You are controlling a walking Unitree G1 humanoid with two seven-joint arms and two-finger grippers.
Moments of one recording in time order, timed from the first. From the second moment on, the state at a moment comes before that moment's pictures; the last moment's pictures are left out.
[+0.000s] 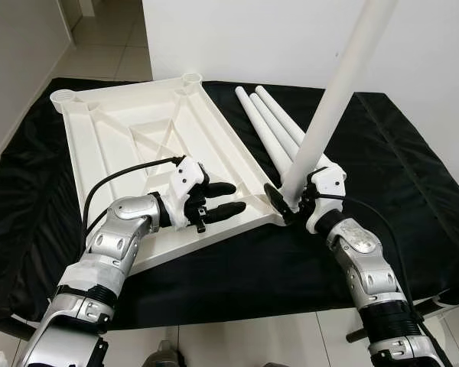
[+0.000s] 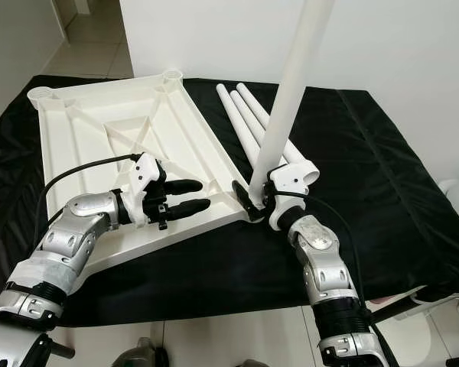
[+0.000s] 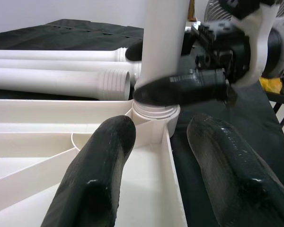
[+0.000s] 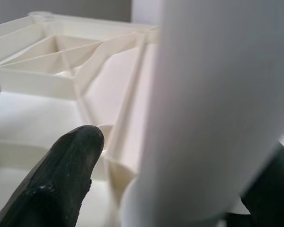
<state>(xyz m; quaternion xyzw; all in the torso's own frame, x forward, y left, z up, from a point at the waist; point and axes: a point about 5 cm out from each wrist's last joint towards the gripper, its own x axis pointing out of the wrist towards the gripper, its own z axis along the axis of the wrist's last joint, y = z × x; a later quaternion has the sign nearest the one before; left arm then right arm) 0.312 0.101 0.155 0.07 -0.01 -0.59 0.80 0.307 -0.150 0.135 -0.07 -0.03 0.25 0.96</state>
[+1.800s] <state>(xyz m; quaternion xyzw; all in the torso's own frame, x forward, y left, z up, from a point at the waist) 0.312 0.102 0.156 0.08 -0.01 -0.59 0.80 0.303 -0.112 0.136 0.05 -0.05 -0.02 1.00</state>
